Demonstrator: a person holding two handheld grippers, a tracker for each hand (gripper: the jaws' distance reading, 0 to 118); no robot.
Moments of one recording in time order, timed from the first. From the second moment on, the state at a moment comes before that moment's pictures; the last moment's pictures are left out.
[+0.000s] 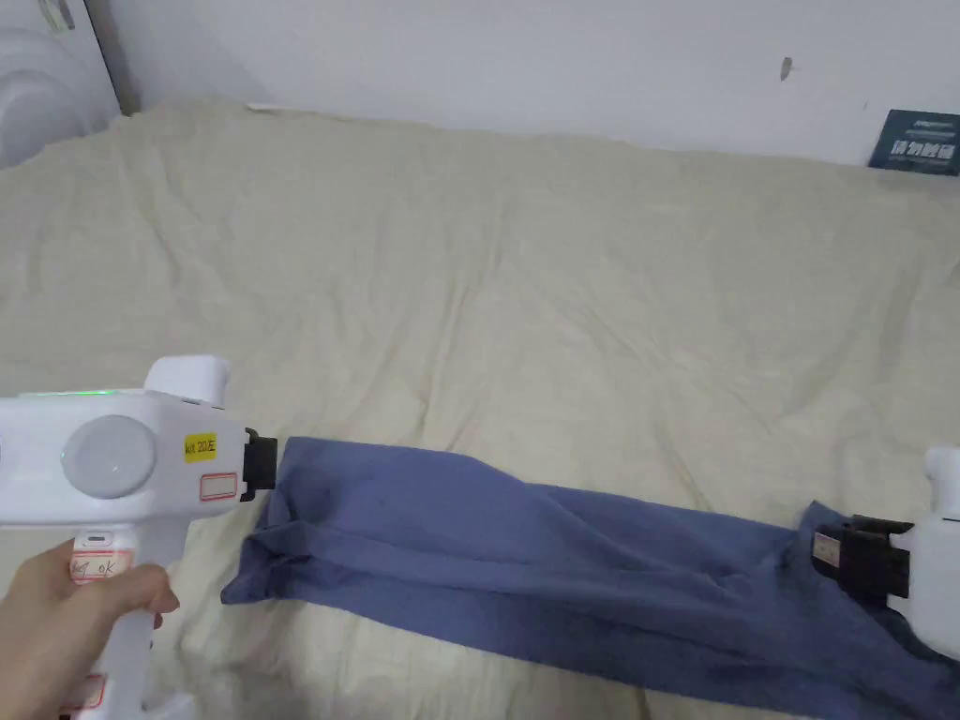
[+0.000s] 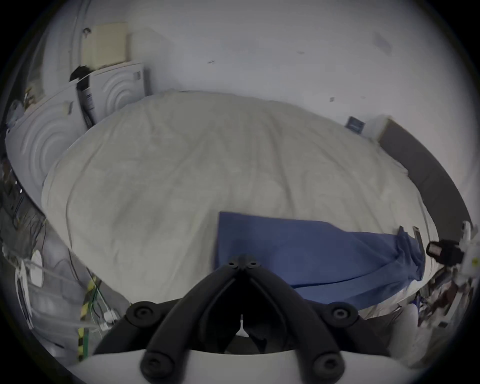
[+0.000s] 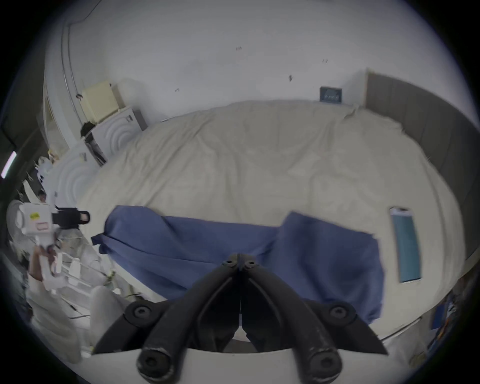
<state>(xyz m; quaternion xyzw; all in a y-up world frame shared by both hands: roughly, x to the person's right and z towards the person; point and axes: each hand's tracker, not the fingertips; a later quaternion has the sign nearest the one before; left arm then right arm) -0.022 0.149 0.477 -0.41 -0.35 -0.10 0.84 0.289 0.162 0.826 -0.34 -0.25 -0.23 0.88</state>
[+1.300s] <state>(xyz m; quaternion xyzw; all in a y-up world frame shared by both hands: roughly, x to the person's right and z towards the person) 0.003 0.054 0.373 -0.59 -0.51 0.13 0.61 0.272 0.108 0.744 -0.40 -0.18 -0.29 0.85</state>
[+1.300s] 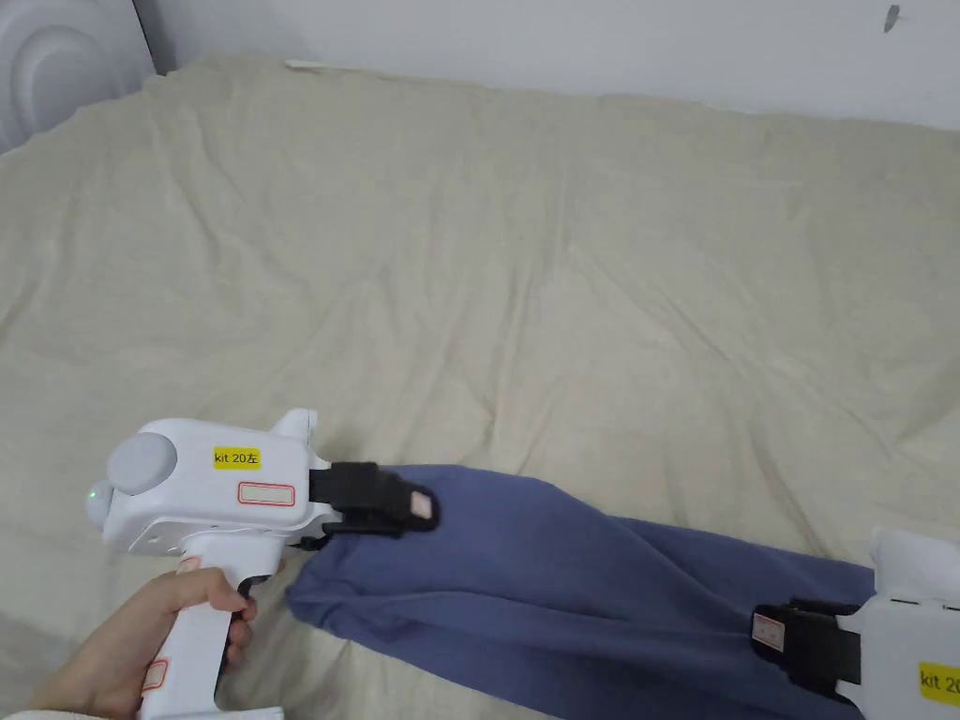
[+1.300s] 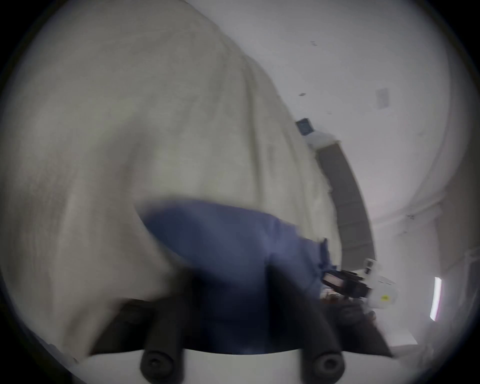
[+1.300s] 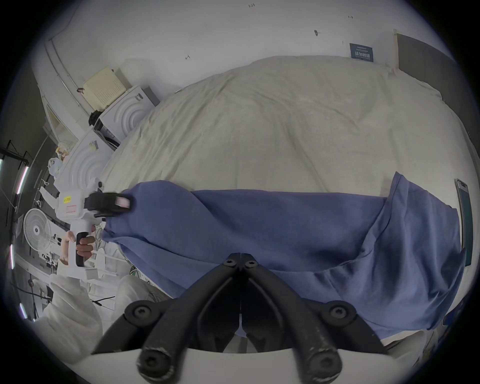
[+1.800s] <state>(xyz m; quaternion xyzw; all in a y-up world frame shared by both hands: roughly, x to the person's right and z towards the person) 0.011 0.099 0.408 -0.59 -0.46 0.05 0.66 0.302 0.119 0.789 -0.37 -0.22 -0.32 0.84</state>
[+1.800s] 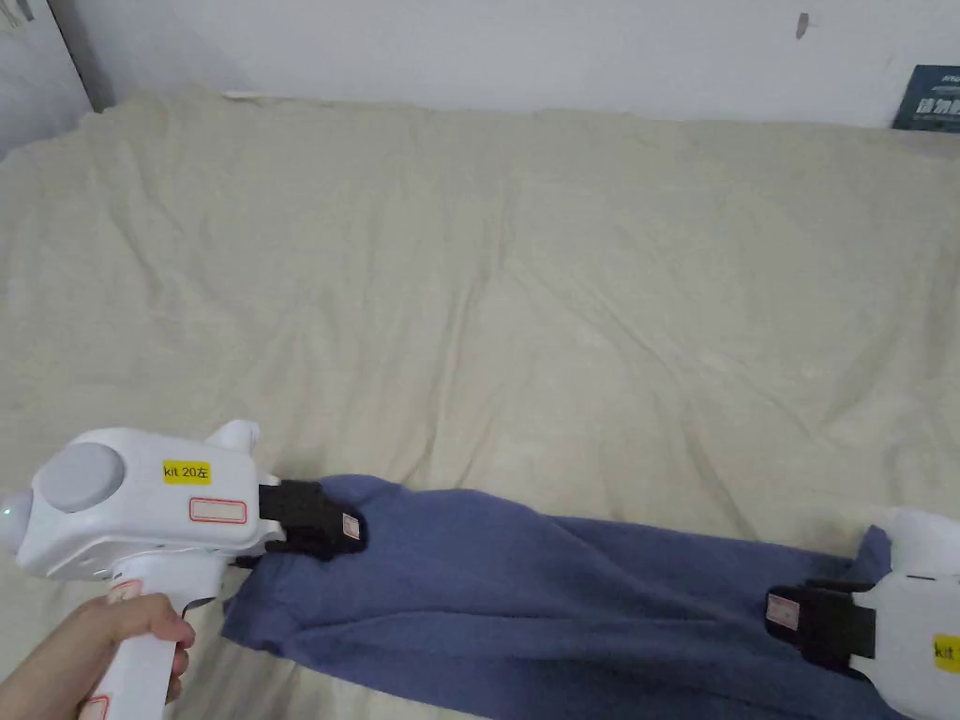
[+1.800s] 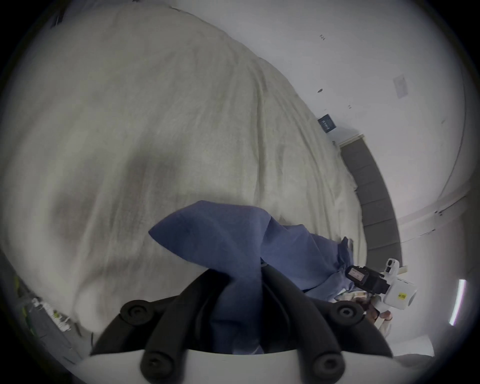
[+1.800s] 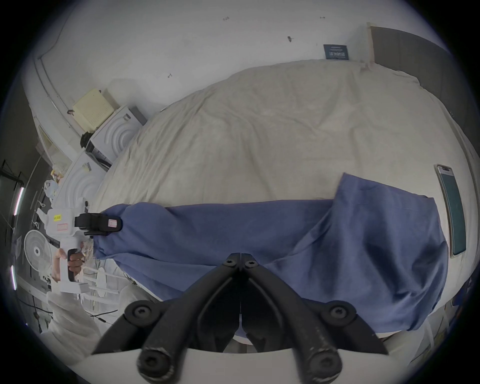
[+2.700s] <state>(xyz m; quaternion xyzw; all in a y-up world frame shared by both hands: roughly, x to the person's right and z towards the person) 0.251 0.095 0.590 -0.61 -0.56 -0.09 0.56 0.345 0.116 0.905 -0.30 -0.30 -0.37 0.82</state>
